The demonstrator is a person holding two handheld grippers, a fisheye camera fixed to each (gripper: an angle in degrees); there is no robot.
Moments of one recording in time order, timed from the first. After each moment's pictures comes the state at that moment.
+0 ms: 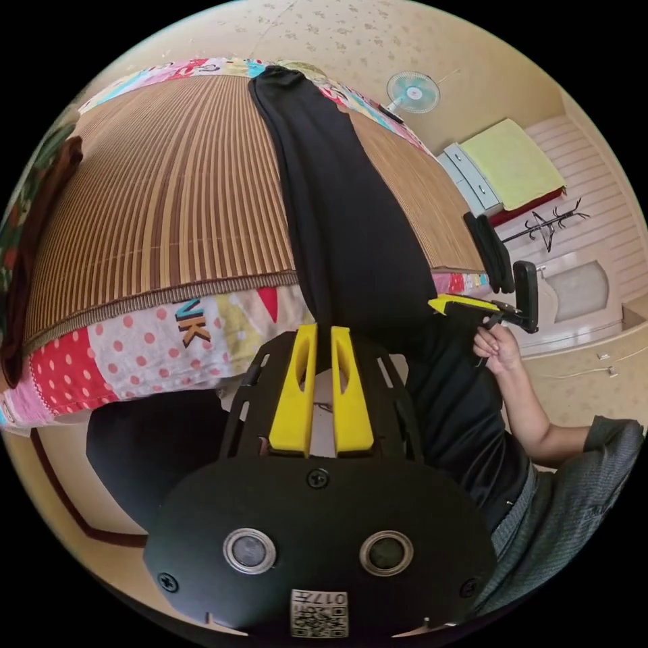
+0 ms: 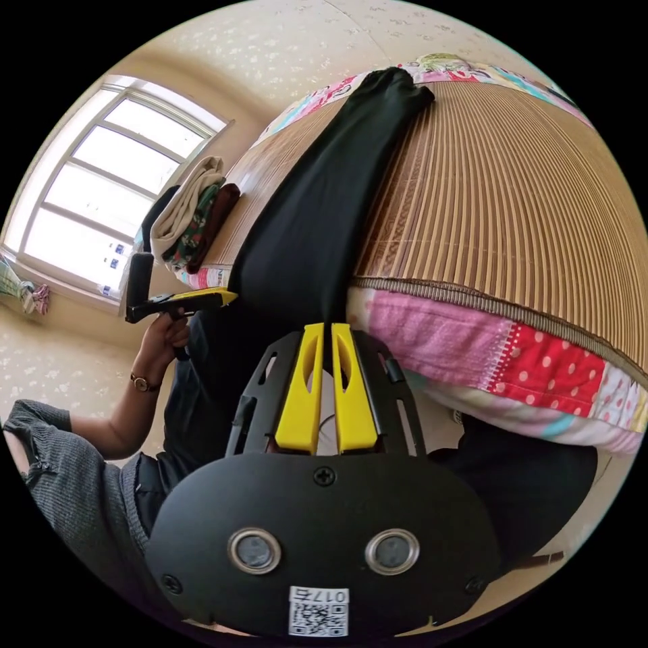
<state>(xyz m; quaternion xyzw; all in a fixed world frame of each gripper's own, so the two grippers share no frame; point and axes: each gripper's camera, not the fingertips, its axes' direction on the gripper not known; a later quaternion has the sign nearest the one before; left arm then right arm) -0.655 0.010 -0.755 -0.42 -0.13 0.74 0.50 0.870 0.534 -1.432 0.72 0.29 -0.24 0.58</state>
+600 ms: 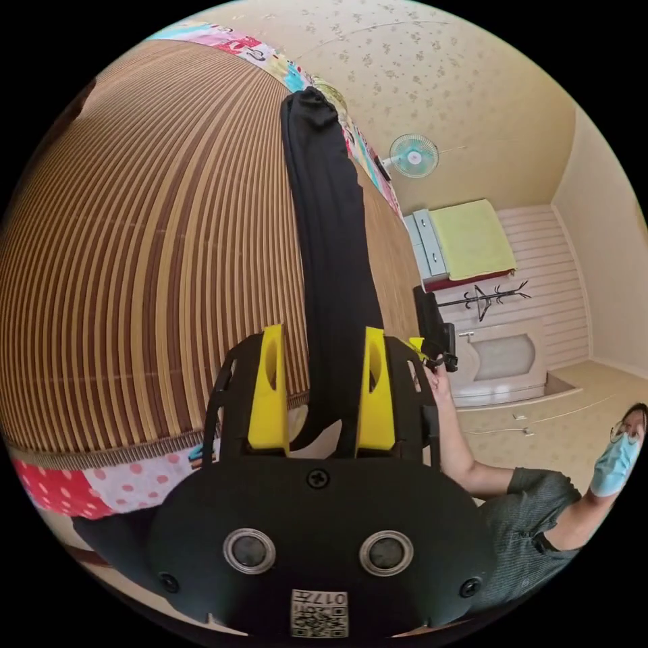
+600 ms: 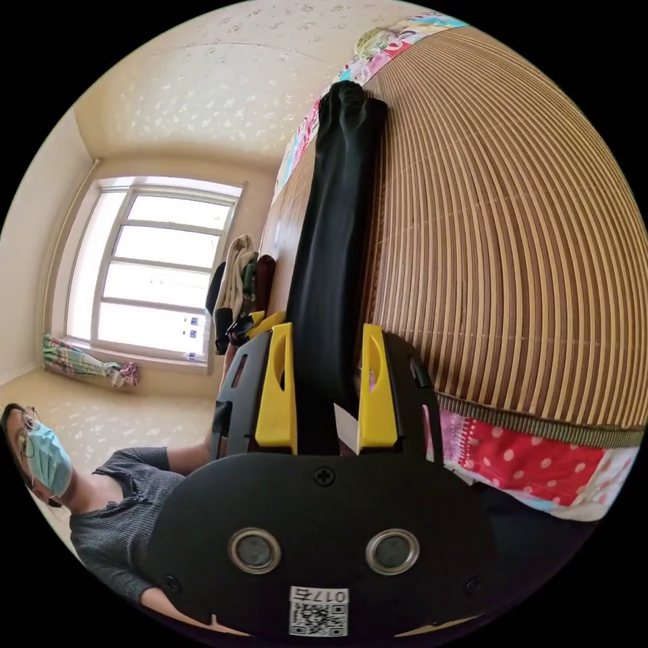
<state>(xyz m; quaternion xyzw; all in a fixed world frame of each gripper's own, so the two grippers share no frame) -0.578 -0.039 -0.669 -0.50 -0.03 0.61 0.61 0.896 0.621 -1.536 0.71 0.07 -0.32 0.62</state>
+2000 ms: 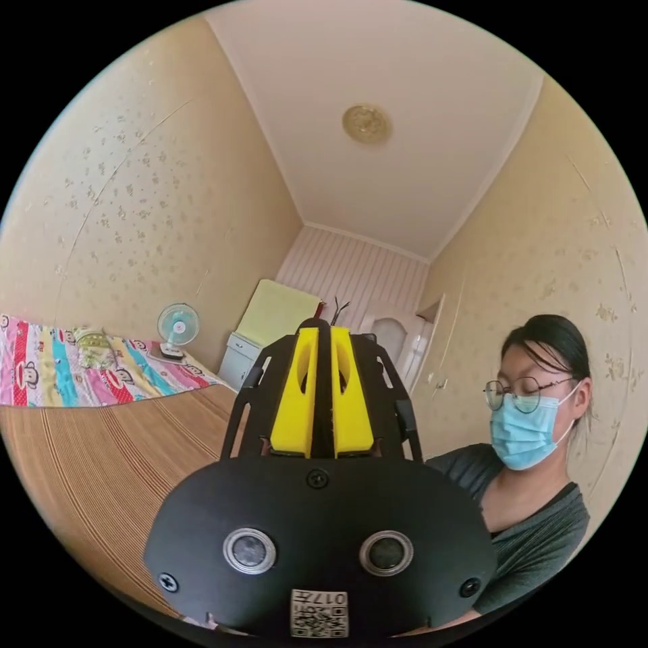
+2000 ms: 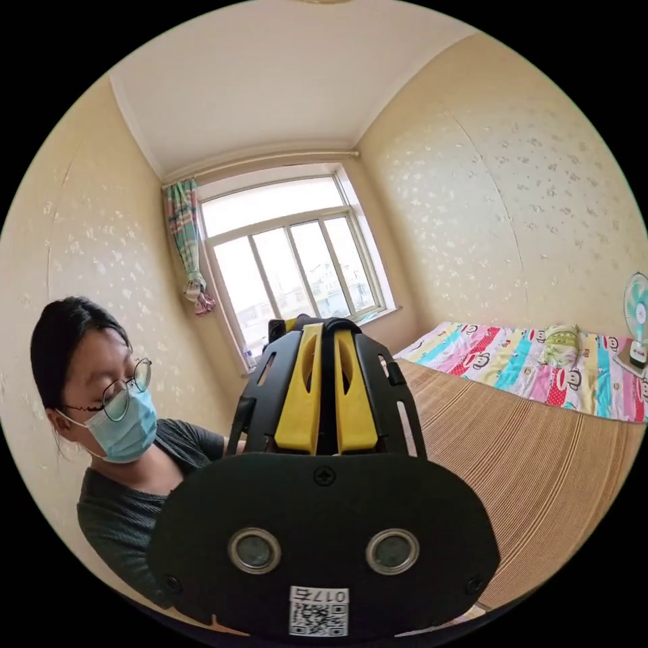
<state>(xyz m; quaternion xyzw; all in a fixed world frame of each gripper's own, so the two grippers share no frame) -0.404 0.089 -1.060 -0.44 0.45 0.67 0.40 0.698 0.998 -1.173 0.69 0.29 -0.61 0.27</state>
